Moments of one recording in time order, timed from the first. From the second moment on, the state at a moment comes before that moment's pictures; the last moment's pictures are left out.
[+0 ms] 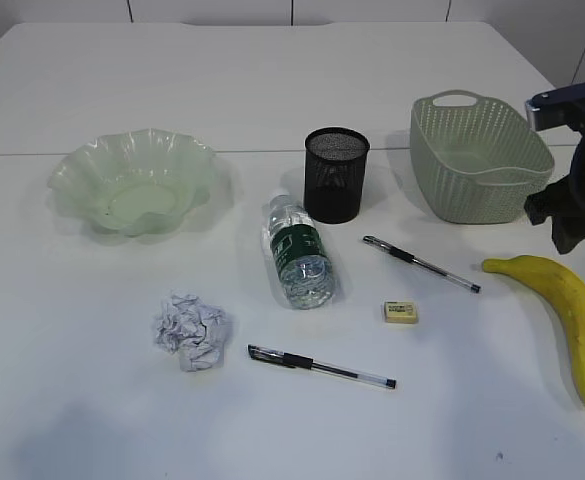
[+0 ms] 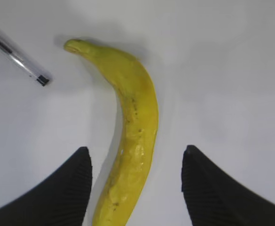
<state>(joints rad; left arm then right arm) -0.05 0.49 -0.91 -0.04 1.27 0.08 0.10 1.71 -1.21 -0.33 0.91 0.19</state>
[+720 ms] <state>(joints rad) -0.05 0.49 -0.91 -0.05 1.27 0.07 0.07 1.87 -1.33 -0.28 0.96 0.19</state>
